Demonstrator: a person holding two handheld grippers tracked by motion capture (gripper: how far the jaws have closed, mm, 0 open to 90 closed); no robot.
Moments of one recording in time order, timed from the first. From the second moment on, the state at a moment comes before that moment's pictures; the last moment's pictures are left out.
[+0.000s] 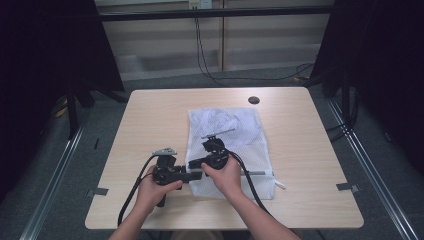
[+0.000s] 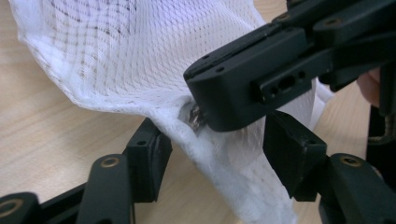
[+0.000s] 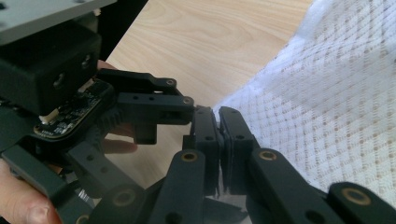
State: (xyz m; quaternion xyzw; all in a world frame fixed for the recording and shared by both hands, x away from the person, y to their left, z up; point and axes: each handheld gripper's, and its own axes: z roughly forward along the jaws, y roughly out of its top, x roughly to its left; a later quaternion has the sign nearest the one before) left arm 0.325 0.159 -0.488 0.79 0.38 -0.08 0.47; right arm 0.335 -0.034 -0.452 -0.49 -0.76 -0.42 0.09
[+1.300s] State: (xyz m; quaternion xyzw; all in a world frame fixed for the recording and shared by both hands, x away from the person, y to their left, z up) left arm 0.328 0.158 -0.487 0.78 0.42 -0.13 0.44; right arm 0.332 -0.037 -0.447 -0.48 -0.77 -0.42 0.08
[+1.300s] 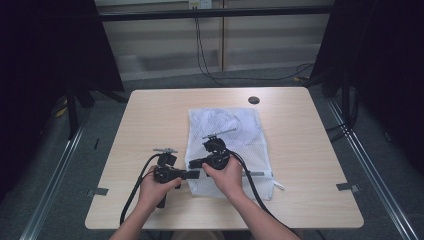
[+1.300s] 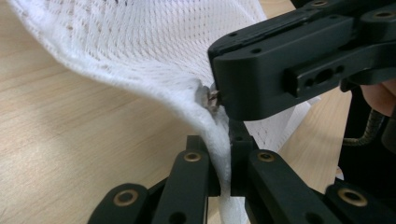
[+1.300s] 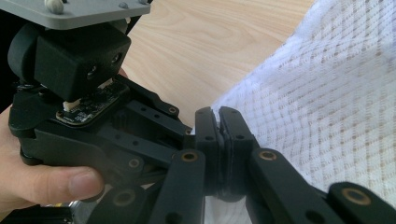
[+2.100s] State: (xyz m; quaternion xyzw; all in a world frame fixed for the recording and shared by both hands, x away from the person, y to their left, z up) left arm 0.326 0.159 -0.484 0.78 0.43 -0.12 0.44; right arm 0.332 -0.053 -0.451 -0.49 -0.75 -0.43 0.11
